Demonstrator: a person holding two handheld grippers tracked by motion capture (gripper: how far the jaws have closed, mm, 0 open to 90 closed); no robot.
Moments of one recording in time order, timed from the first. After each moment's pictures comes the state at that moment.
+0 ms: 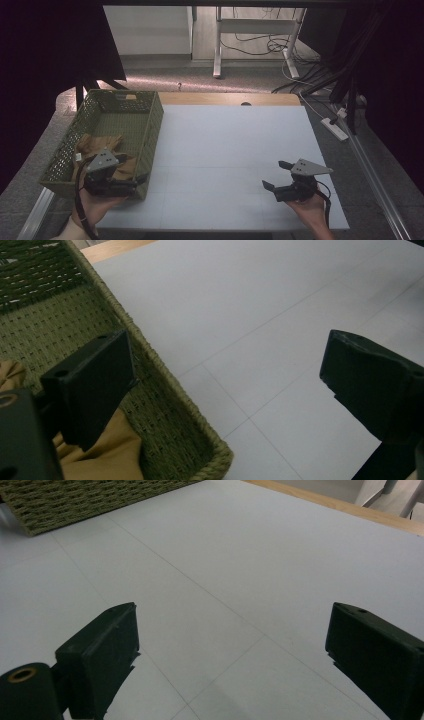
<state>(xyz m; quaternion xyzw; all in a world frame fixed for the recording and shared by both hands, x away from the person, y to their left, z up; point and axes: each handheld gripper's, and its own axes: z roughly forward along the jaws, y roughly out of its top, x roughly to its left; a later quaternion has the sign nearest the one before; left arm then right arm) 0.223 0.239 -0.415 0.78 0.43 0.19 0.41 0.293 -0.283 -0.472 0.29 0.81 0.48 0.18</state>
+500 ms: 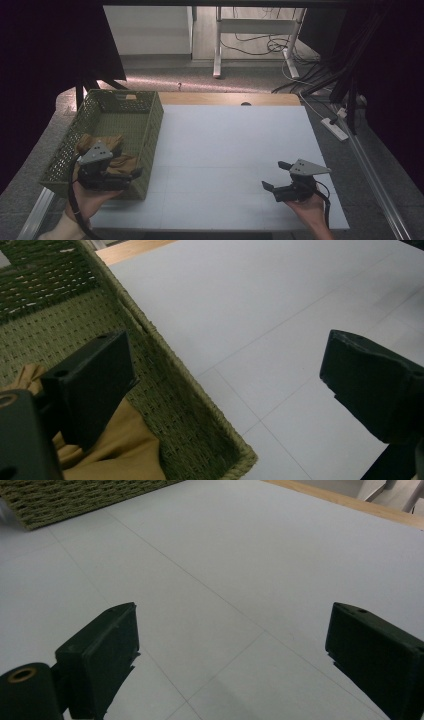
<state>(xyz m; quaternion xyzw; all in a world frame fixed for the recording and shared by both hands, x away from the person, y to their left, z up) 0.231 0.250 -0.403 0.78 0.43 0.19 0.41 0.294 -0.283 -0.475 0.29 0.81 0.47 0.18</state>
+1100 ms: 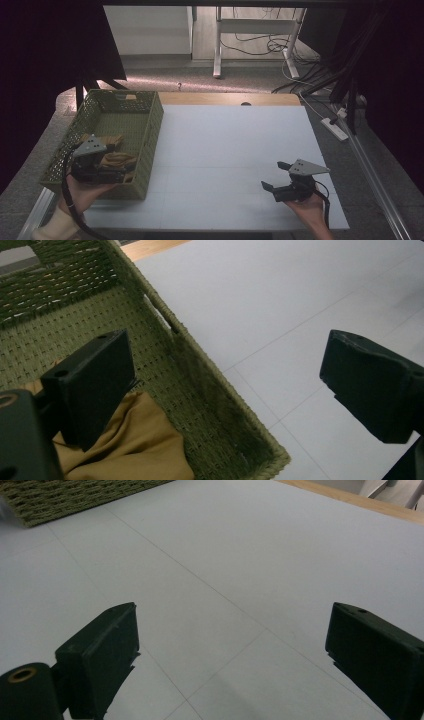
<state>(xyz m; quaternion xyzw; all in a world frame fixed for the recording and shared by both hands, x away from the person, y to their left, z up) 0.241 0.266 -0.398 0.78 0.45 0.20 0.39 0.295 -0.282 -0.477 0.29 0.82 0.47 0.17</state>
